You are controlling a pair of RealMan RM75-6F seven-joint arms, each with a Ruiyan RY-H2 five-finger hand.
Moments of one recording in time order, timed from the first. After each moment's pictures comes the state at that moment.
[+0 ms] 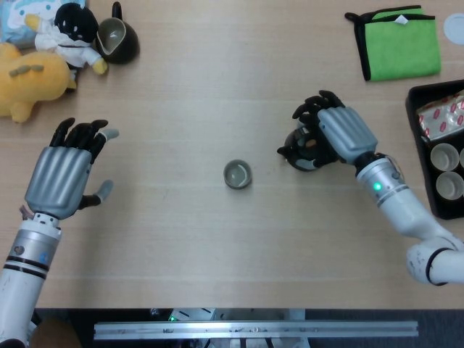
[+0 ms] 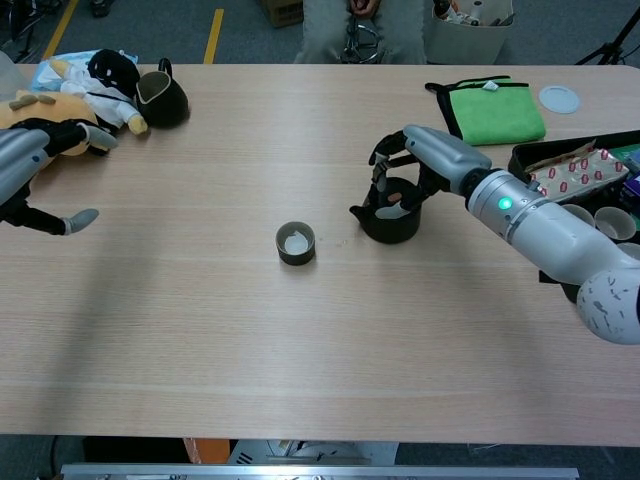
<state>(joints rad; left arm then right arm) -0.34 -1.25 -0.04 -1.91 1.28 1.25 0.40 0.67 -1.68 0.19 -1.36 -1.17 0.85 -0.01</state>
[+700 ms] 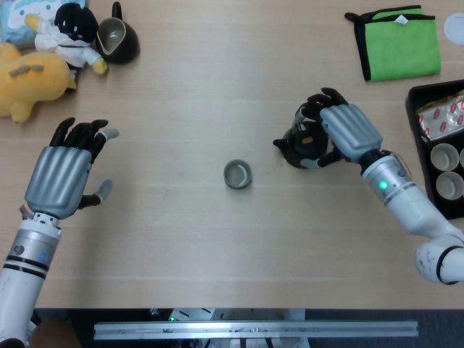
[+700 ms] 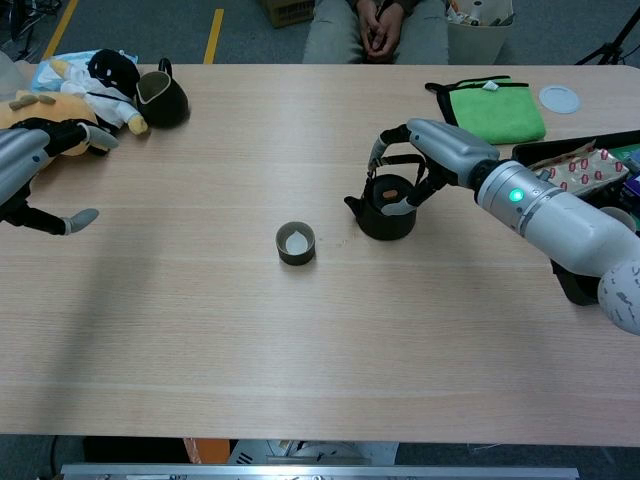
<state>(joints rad) -0.34 -1.25 -0.04 -1.91 1.28 1.25 0.39 0.68 -1.61 0.18 -1.42 -1.16 0.84 -0.04</state>
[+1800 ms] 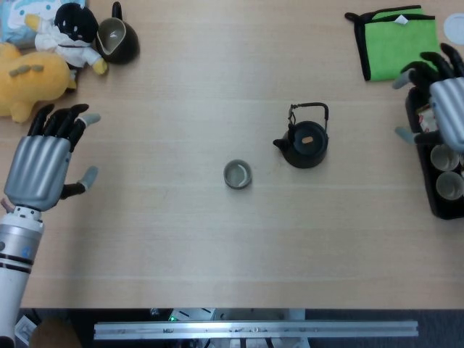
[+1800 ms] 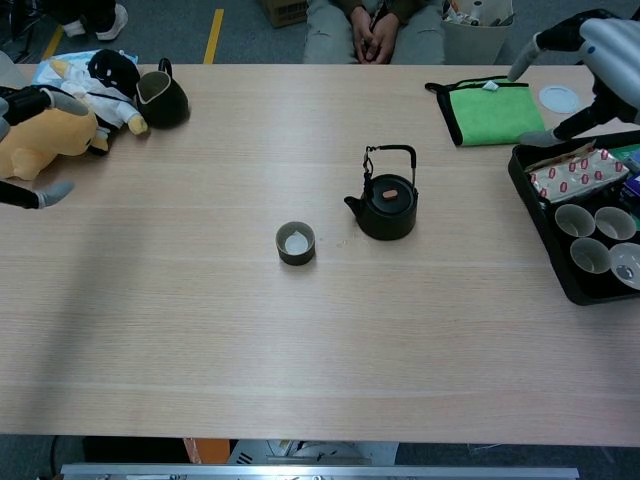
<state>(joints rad) -0.32 -1.21 -0.07 -1.89 1.31 1.30 0.30 0.47 -1.24 0.15 -1.72 -1.23 1.22 -0.22</state>
